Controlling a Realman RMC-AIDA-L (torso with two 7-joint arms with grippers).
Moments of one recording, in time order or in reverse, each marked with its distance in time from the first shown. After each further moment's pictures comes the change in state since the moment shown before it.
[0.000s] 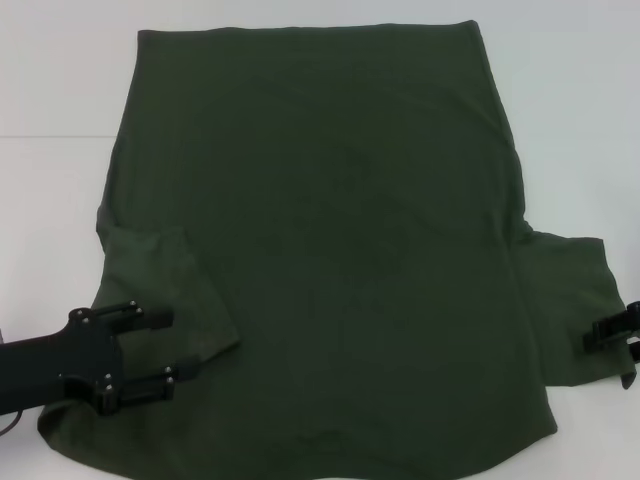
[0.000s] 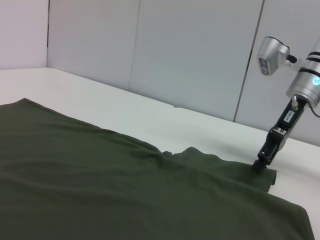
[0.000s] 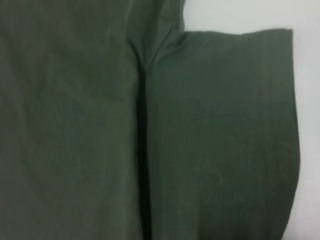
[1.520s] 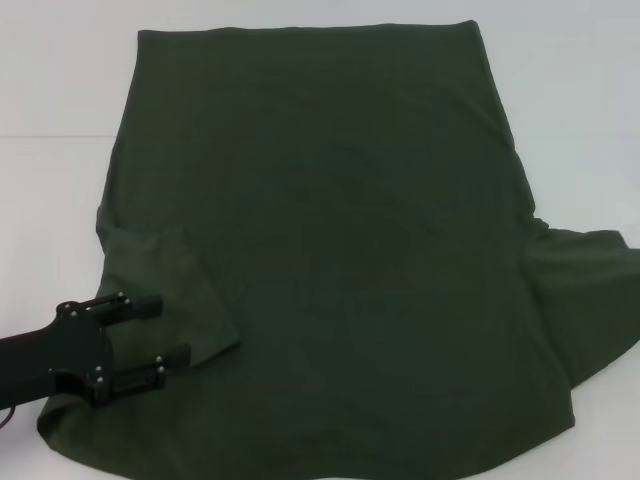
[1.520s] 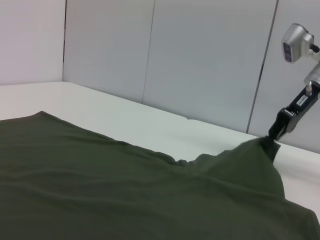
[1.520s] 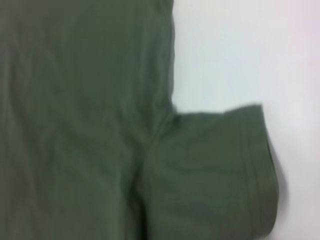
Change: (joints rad) left arm 0.002 -0.005 -0.057 -0.009 -0.003 0.005 0.030; right arm -0.063 -0.023 0.124 -0.183 0.090 -0.057 -0.066
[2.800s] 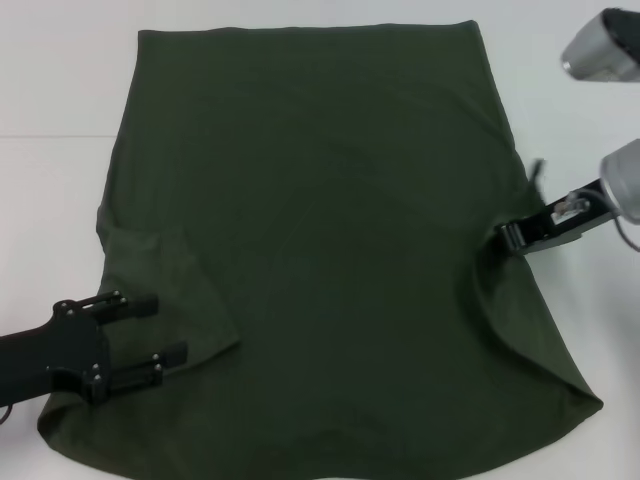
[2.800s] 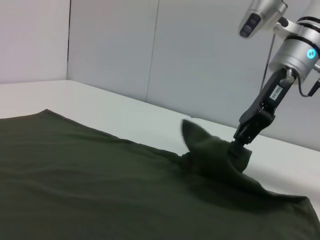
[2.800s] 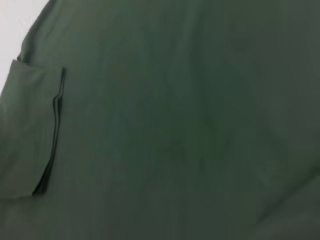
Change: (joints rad) left arm 0.000 0.003 -0.002 0.000 0.000 -0.008 -0.004; right arm 0.242 0.090 -0.361 0.077 0.044 0.054 -0.002
